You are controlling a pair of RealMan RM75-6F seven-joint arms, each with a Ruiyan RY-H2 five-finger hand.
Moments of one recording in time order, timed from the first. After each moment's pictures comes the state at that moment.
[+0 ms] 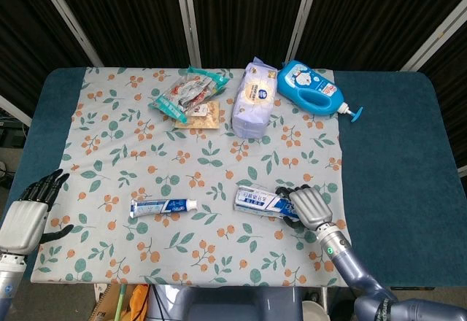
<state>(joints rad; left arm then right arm) -0.14 -1.16 -0.02 -1.63 1.56 1.45 0.09 0.52 -1.44 0.13 -1.69 -1.20 0.96 -0.35</state>
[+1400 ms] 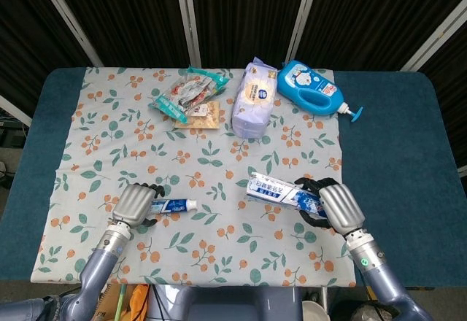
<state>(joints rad) -0.51 -1.55 -0.13 -1.72 1.03 1.10 0.73 0.41 -1.26 0.10 -1.82 -1.45 1.19 -0.04</state>
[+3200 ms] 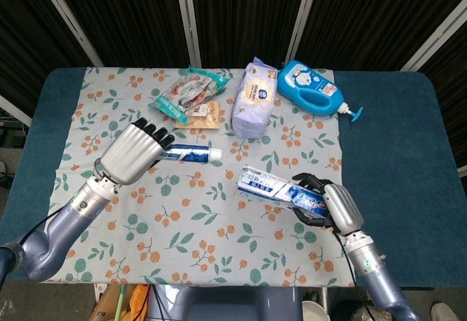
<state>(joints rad) -0.74 -1.17 -0.25 -1.72 1.60 1.19 0.48 0.38 -1.22 0.15 -1.99 -1.36 1.21 0.20</state>
